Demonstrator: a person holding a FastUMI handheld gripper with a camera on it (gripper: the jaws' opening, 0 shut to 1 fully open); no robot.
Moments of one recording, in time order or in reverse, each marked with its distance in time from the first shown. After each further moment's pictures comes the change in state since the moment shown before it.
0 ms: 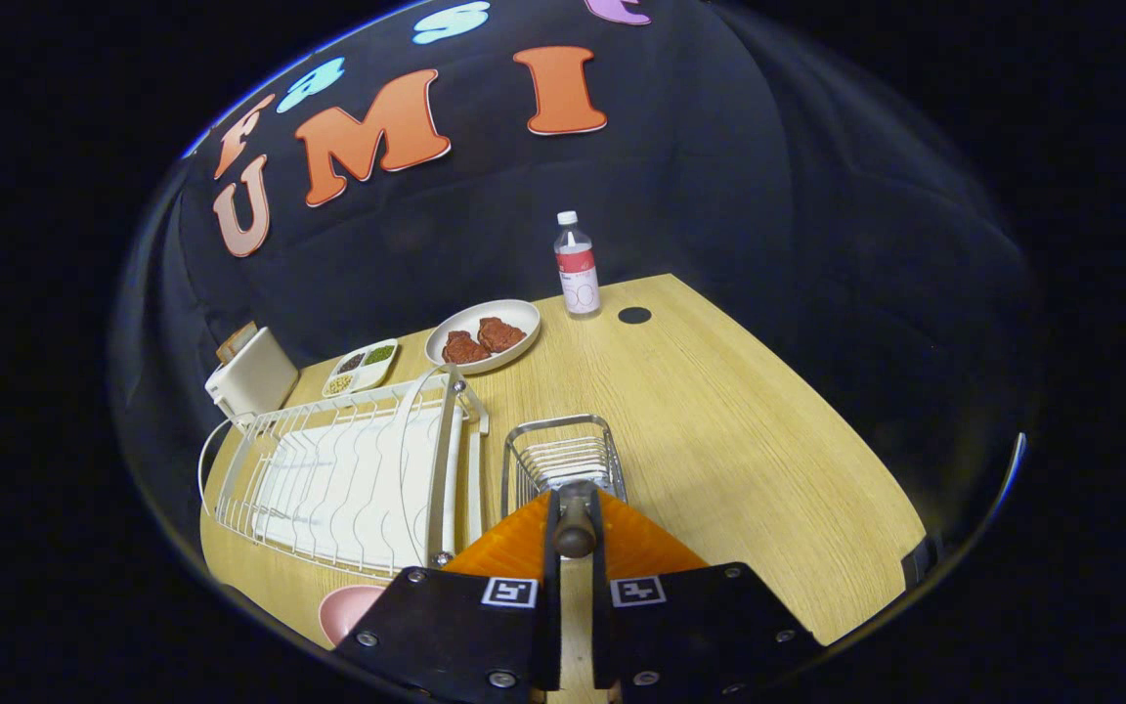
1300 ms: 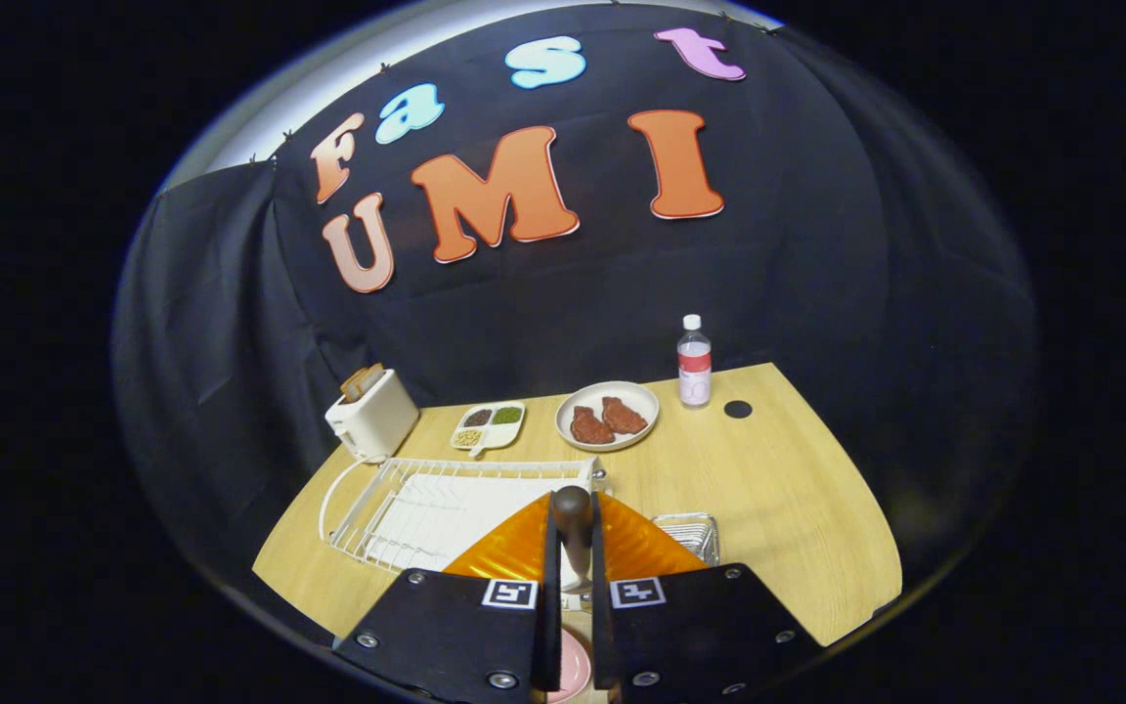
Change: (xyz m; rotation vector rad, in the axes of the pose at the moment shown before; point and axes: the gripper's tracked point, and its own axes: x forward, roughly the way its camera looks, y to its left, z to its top) arm -0.094 0.099 0.086 -0.106 -0.113 0.315
